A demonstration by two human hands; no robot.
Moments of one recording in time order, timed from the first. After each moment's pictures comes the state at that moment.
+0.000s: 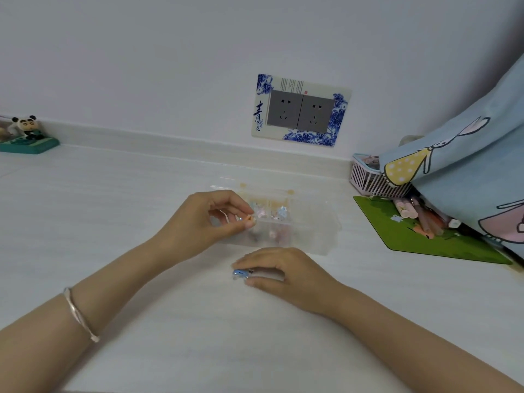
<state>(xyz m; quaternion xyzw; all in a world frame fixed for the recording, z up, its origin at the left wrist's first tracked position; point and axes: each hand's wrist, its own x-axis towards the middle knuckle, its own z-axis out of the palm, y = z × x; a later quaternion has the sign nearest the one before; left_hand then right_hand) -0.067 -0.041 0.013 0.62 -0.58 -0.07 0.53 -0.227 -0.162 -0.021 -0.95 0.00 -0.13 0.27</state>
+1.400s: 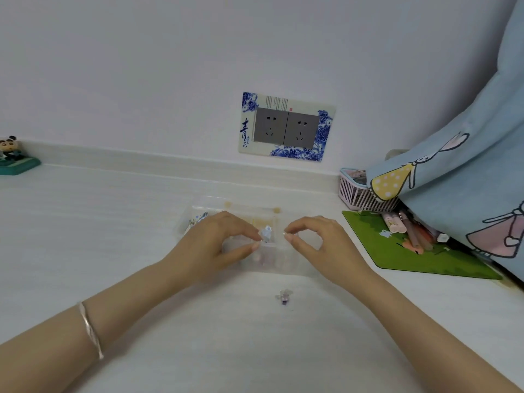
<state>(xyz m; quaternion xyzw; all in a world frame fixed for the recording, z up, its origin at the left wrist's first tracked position) -0.074 -0.081 0.009 0.66 -0.65 0.05 0.38 -0.246 -0.238 0.013 -0.92 0.17 -0.30 0.18</state>
